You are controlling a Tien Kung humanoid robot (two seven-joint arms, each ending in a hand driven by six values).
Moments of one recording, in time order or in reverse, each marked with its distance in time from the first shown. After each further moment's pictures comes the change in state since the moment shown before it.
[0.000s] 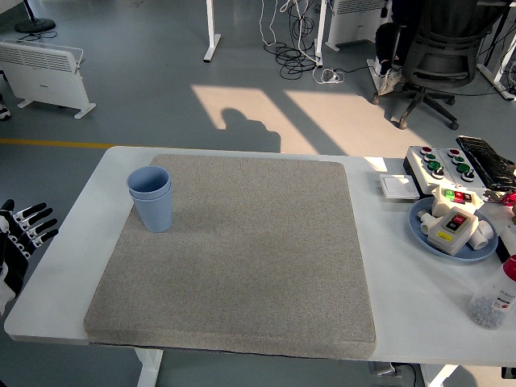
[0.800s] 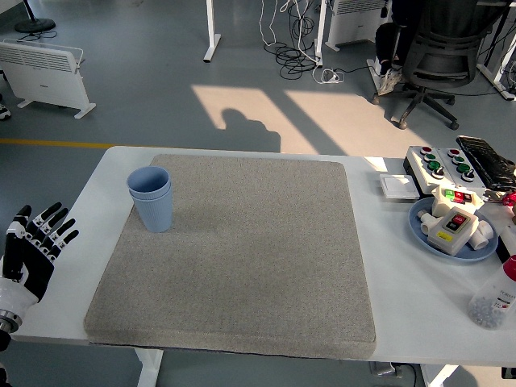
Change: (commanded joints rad) left arm 0.010 -0.020 0.071 0.002 -0.146 -0.035 -0.058; right arm 0.012 -0.003 -0.016 -0.002 0.024 -0.002 0.012
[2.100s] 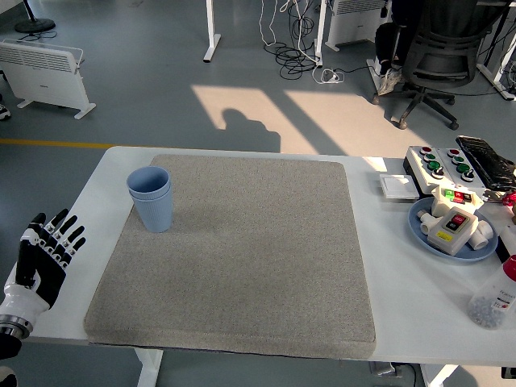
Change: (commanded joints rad) left arm 0.004 0.000 0.036 0.000 -0.009 0.020 -0.013; right arm -0.010 -0.001 -0.001 0.001 -0.003 -0.002 -0.001
